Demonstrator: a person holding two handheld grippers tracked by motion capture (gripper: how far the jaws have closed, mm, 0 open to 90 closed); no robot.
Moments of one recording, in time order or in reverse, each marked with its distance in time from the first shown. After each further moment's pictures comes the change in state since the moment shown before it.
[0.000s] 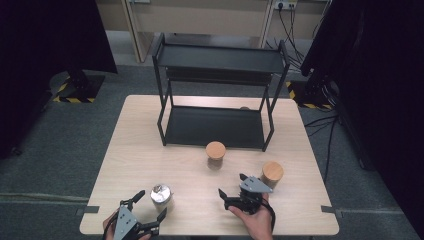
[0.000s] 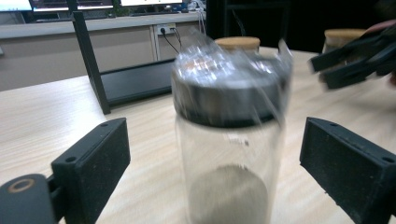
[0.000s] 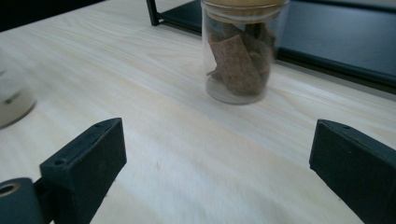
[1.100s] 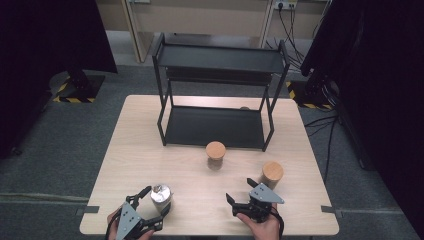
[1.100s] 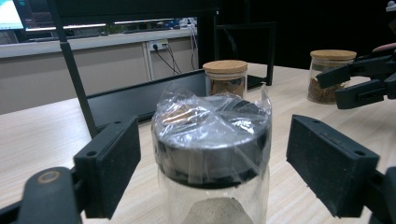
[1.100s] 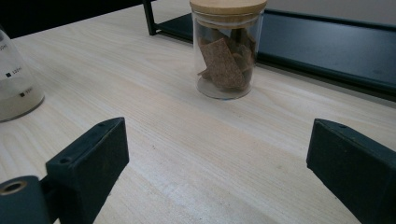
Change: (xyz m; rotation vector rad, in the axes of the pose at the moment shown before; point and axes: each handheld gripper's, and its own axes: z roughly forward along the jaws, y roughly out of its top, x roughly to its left) left arm -0.002 0.019 0.016 -0.059 -0.033 0.021; right arm -0.003 -0.010 -0.020 -0.048 -0.018 -0.005
